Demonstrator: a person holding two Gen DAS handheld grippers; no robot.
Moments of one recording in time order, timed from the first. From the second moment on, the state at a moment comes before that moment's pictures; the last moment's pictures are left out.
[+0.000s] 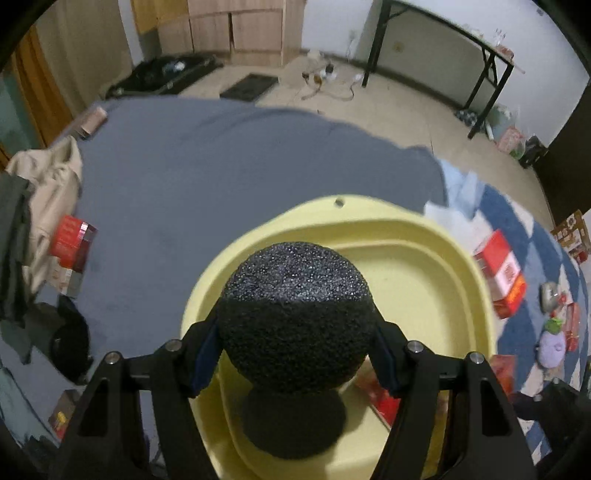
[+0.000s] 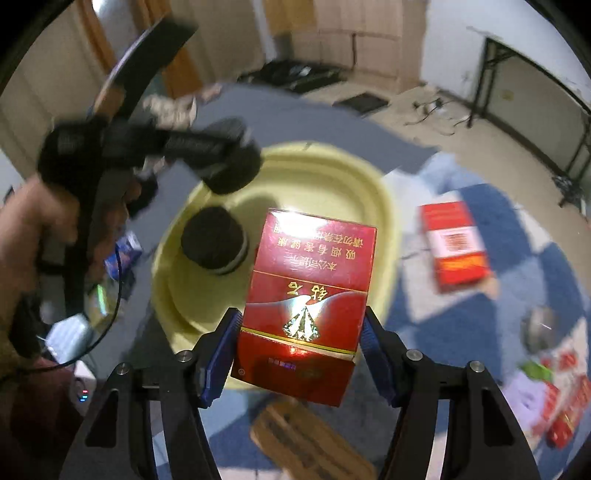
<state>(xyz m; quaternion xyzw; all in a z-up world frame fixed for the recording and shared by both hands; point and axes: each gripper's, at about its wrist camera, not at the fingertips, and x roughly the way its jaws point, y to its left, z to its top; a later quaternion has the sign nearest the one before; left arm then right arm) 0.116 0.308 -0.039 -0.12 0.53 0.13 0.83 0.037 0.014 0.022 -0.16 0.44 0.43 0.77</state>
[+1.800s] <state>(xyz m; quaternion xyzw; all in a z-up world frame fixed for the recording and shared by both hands) 0.219 0.081 -0.072 -0.12 0.57 0.10 0.81 0.175 -0.310 -0.038 0.11 0.48 0.13 0.86</state>
